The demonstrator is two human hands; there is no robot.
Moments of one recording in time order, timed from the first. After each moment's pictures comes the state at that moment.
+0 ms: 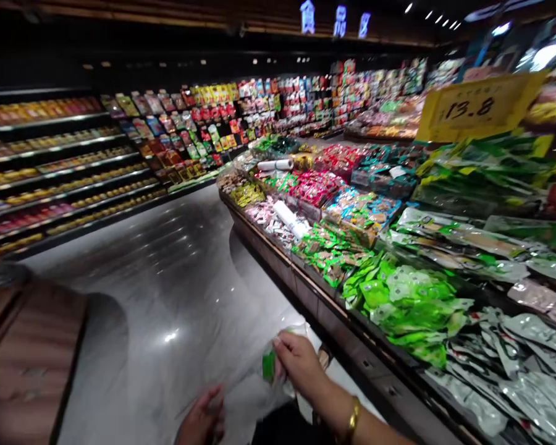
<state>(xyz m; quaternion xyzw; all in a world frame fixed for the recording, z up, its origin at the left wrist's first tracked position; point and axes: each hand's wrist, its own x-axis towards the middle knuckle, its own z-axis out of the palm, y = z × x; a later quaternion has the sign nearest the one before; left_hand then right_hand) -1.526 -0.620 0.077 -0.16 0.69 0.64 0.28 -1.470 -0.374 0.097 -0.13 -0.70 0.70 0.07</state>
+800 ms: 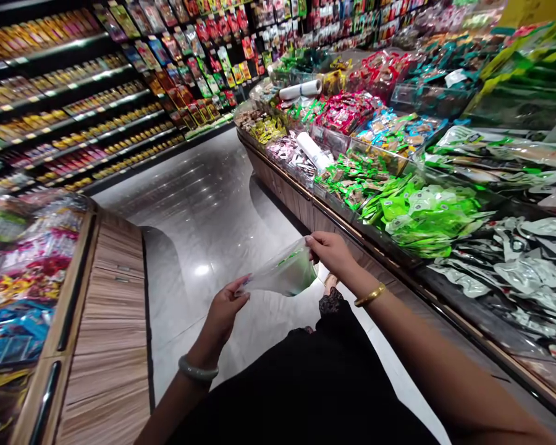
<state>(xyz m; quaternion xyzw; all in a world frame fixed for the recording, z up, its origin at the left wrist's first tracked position) -1.449 -0.695 0.089 0.04 0.76 0.63 0.14 -1.404 -0.398 0.103 -0.15 -0.71 0.68 0.10</state>
